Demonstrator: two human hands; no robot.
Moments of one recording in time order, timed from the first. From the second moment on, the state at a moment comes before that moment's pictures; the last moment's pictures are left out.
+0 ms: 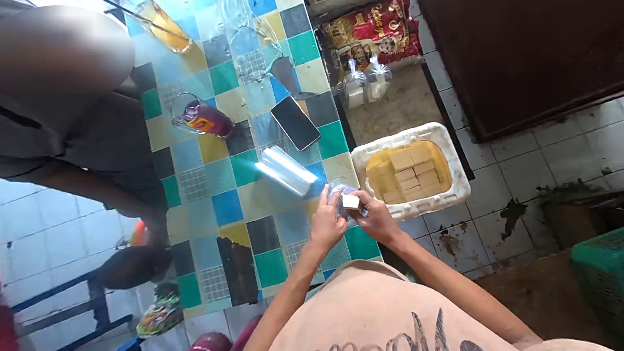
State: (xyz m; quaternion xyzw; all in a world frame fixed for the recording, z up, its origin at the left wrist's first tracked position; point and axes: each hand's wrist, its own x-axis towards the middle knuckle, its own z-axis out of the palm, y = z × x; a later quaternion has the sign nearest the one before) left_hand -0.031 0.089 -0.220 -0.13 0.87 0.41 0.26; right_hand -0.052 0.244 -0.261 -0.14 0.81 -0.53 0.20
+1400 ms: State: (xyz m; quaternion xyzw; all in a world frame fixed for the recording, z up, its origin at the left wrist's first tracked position) left_hand 0.008 0.084 -0.215 -0.32 0.38 0.85 0.17; right_hand -0.034 0.240 -0.196 -0.09 0.75 -0.53 0.39
